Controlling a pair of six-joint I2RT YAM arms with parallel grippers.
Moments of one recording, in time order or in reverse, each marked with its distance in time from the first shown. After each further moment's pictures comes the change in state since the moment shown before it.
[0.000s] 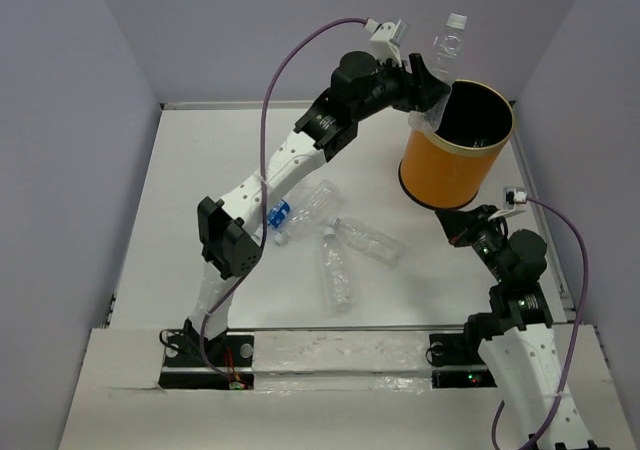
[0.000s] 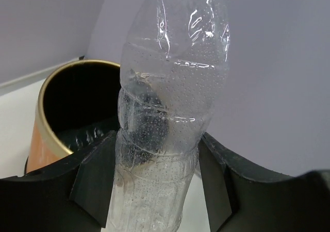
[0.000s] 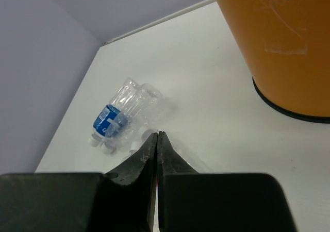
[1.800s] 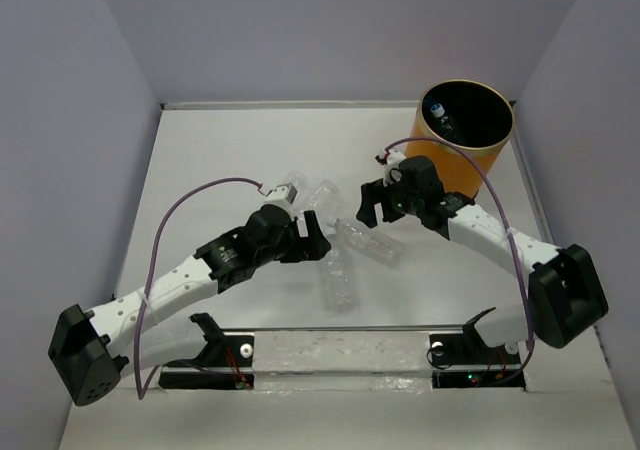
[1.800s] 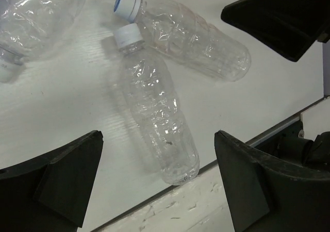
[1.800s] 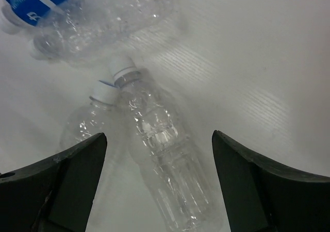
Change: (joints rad) left arm -0.060 -1.033 -1.531 -0.185 -0.323 -0.225; right arm 0.456 0.932 0.491 -0.160 0.117 -0.415
